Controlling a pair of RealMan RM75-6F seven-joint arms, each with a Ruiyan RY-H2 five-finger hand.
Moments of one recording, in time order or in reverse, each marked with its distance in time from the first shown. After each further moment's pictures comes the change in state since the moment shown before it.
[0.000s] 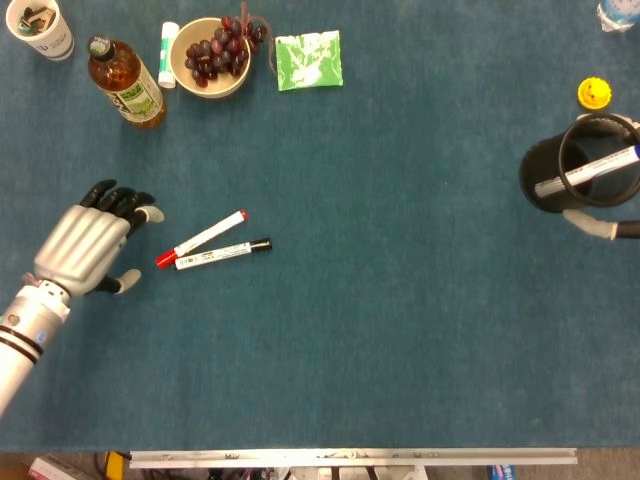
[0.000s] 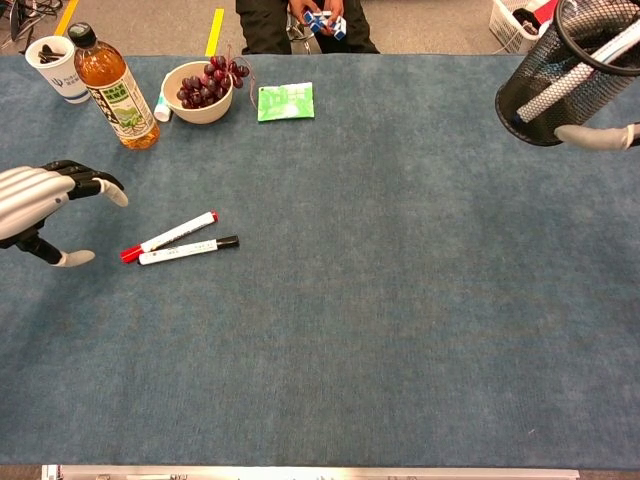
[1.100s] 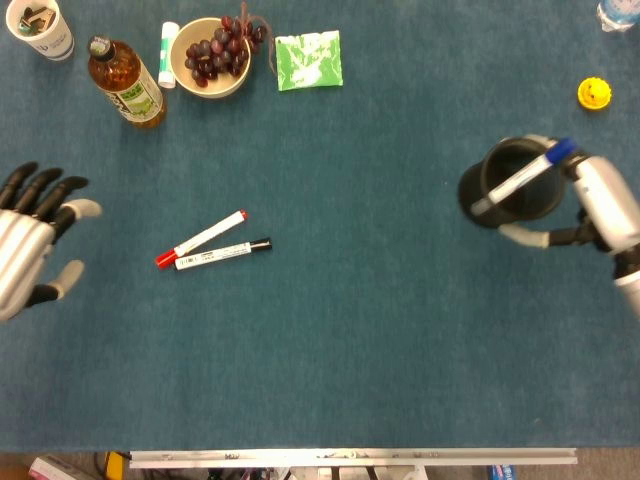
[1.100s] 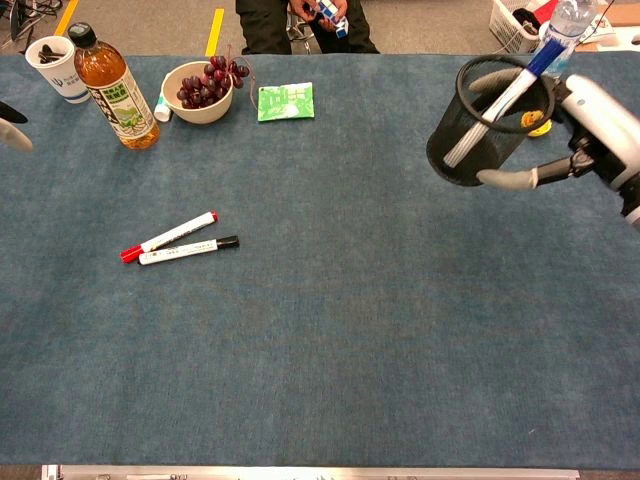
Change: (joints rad) left arm 0.140 0.323 -0.016 -0.289 0.139 0.223 0.029; right arm 0.072 -0.168 -0.016 0.135 -0.022 -0.068 -0.029
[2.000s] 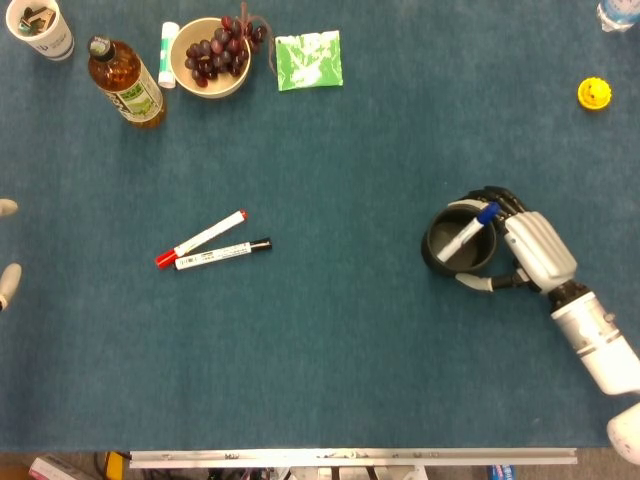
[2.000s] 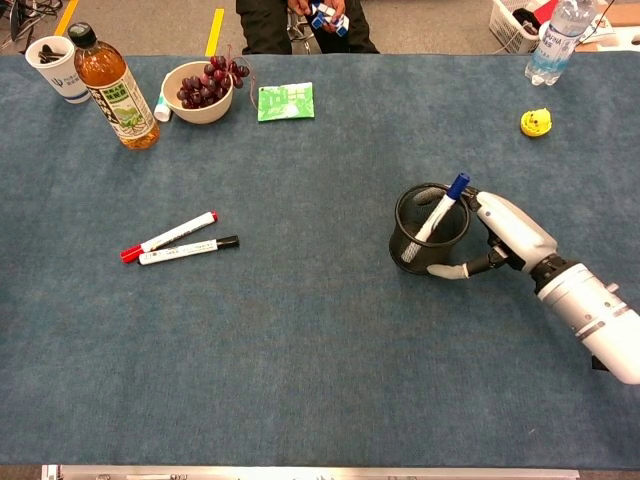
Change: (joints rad) left arm 0.188 -0.025 -0.004 -0.044 -0.095 0.261 0.030; right arm -0.035 -0.455 -0.109 0.604 -0.071 -0.028 0.049
